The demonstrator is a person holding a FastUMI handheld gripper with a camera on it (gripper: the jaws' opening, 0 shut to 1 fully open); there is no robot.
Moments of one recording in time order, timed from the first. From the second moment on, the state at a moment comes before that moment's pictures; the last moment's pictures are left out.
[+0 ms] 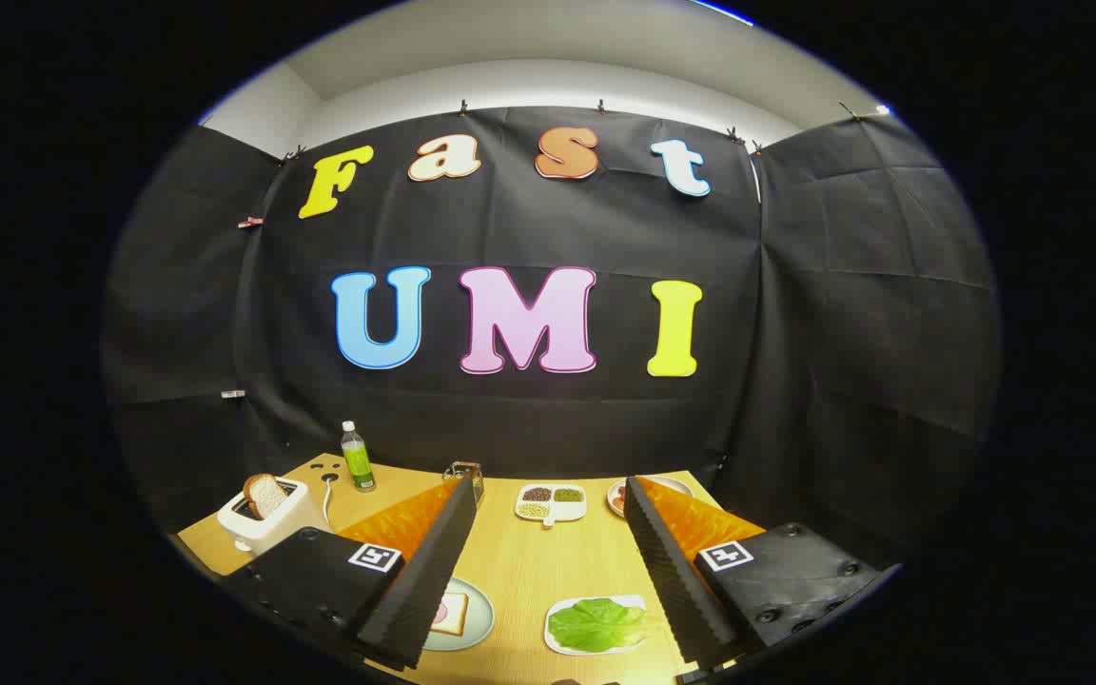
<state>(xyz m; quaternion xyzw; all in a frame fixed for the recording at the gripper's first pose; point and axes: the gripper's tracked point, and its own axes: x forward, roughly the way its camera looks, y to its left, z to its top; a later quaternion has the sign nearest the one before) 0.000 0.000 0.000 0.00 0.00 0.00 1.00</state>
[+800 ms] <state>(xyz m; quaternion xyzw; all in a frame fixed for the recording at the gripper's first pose) -0.003 -0.015 -0.020 0.02 0.03 0.00 1.00</state>
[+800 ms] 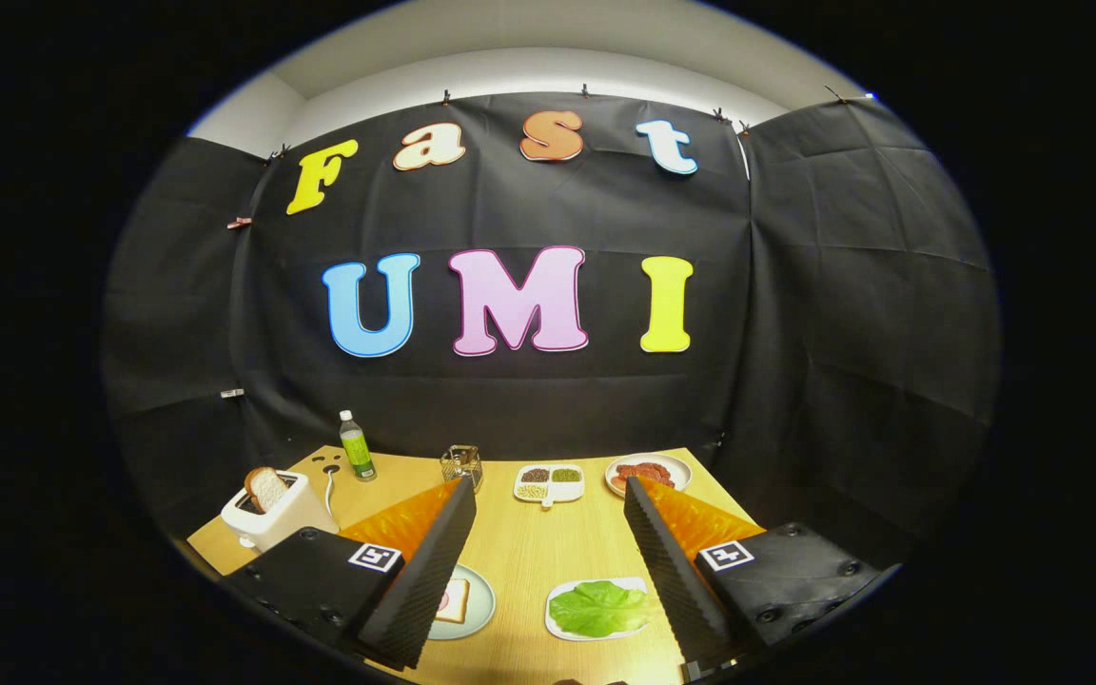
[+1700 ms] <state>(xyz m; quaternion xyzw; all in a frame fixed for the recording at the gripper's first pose) 0.042 -0.059 -0.090 0.00 0.11 0.02 0.99</state>
